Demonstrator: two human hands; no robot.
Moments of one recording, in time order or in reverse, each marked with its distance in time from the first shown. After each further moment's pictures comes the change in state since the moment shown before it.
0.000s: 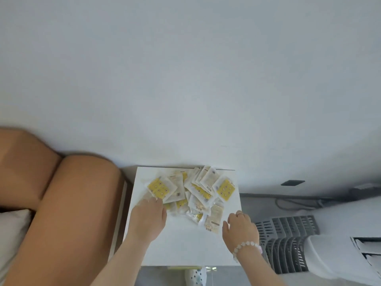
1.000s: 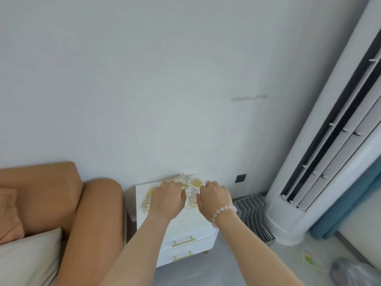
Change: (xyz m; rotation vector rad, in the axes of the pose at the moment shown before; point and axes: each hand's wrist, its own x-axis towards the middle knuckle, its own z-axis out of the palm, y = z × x) left_hand -0.282 0.057 -0.201 0.046 0.308 0.265; right_hand -0.370 -0.061 -0.068 -0.060 0.543 -0.114
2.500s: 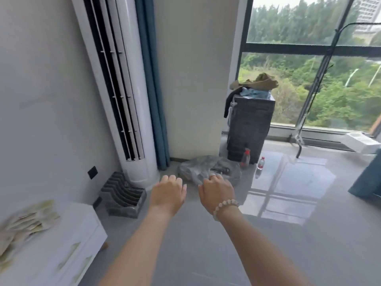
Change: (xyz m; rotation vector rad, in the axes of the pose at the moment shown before) left_hand -0.327 0.232 -0.121 -0.257 0.103 1.052; right_hand -0.499 -0.027 -0.079 -0.122 0.197 1.126
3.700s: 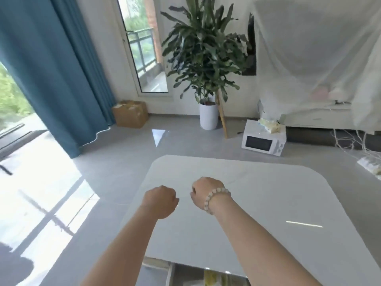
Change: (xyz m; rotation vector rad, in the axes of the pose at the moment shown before) left_hand -0.414 0.583 -0.129 -0.074 -0.389 1.587; right_hand -0.695 0.237 -0.187 0.024 -0.223 1.513
